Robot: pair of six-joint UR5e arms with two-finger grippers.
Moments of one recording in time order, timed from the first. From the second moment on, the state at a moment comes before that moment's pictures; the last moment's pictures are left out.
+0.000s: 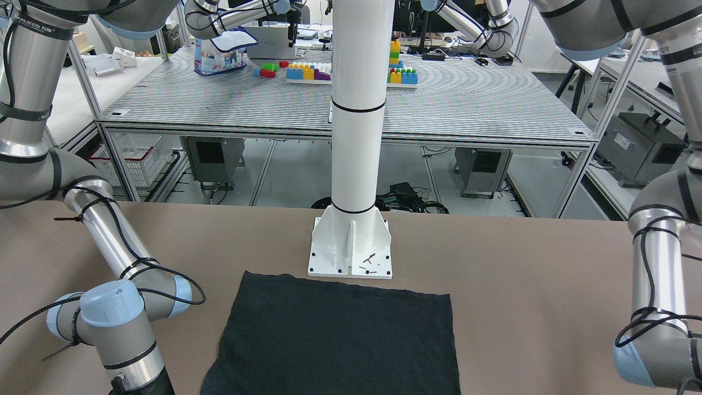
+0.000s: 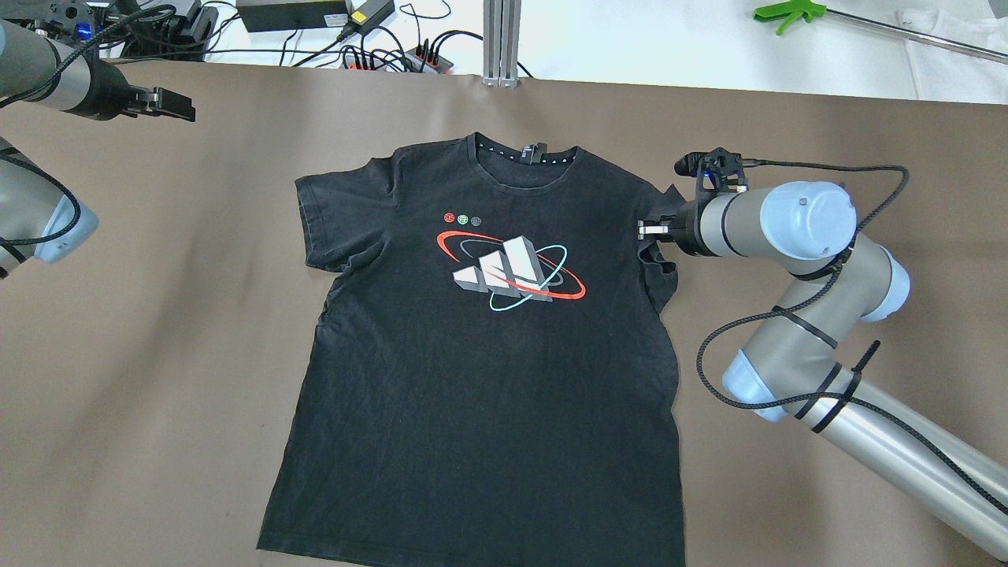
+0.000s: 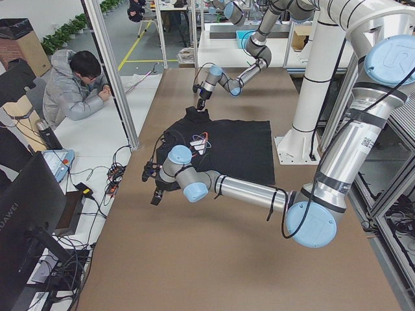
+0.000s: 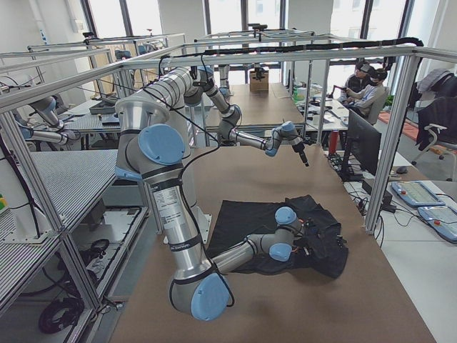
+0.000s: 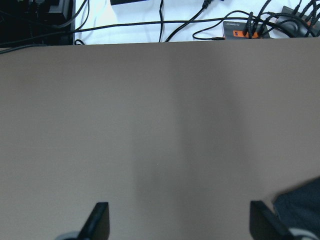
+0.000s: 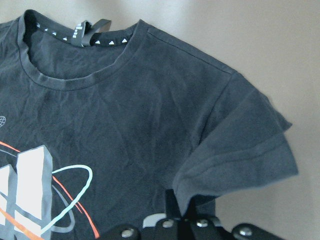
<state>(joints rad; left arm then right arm) -1.17 -2.03 -1.33 -2.28 -1.99 -0.80 0.82 -1.12 1.51 -0.83 1.83 1.01</state>
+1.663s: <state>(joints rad) -1.15 -2.03 -1.33 -2.28 -1.97 -0.80 0.73 -1.00 1.41 -0.88 1.64 1.06</state>
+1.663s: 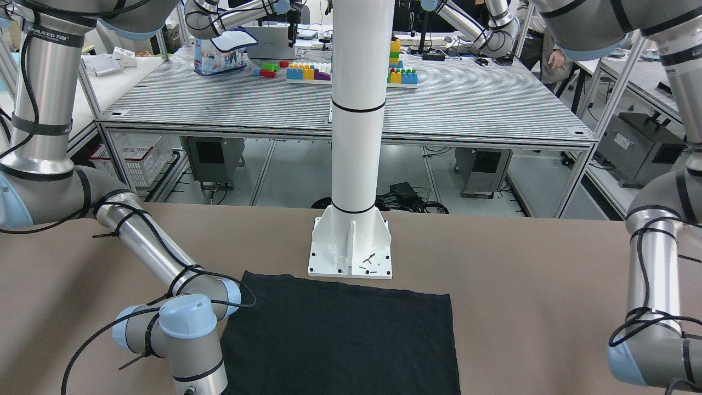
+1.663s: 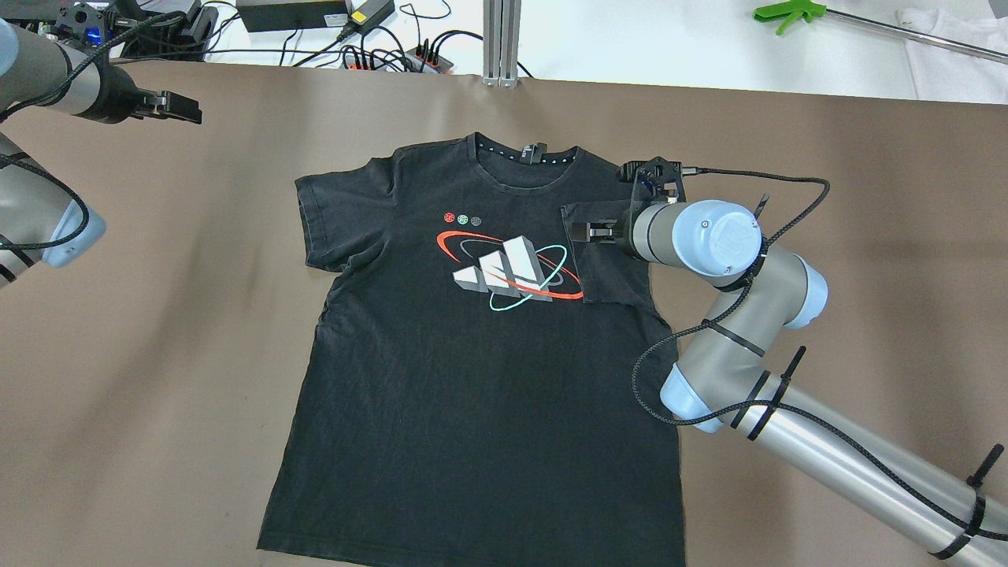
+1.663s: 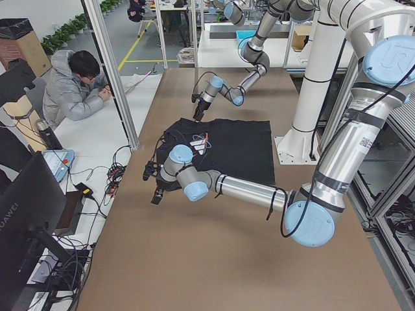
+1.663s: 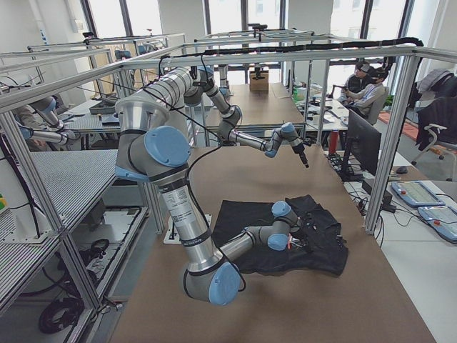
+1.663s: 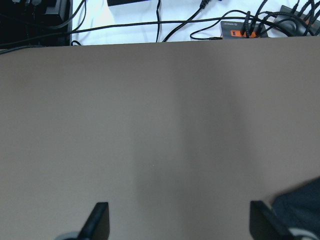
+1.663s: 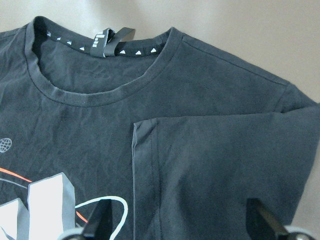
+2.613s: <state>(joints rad) -1.01 -2.05 -1.39 -2.37 -1.97 -1.06 0.79 -1.10 1.55 -0.88 1.78 1.06</state>
